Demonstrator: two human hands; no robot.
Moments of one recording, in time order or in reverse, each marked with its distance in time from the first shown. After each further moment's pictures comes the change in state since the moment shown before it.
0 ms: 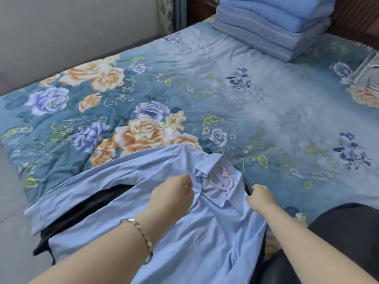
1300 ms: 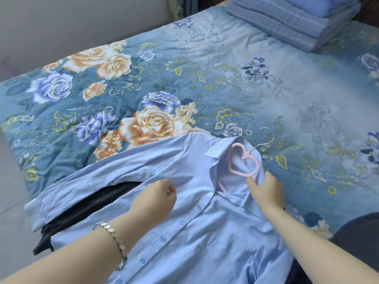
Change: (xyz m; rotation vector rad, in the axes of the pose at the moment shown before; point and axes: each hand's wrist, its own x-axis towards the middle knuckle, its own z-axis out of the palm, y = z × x) left_hand 0.025 -0.077 0.013 -0.163 -0.061 -0.188; right_hand 0.016 -0.039 0.024 0.415 0.415 -0.133
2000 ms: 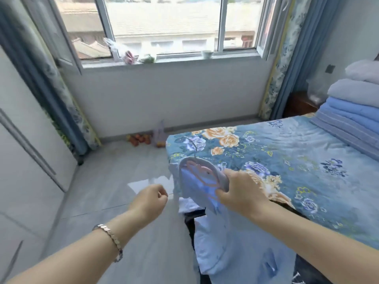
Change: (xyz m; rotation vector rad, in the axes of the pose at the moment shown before) left_hand -0.406 -0.199 -0.238 -0.254 0.526 -0.224; right_hand -0.452 -0.328 -0.180 -0.178 -0.409 -1.094
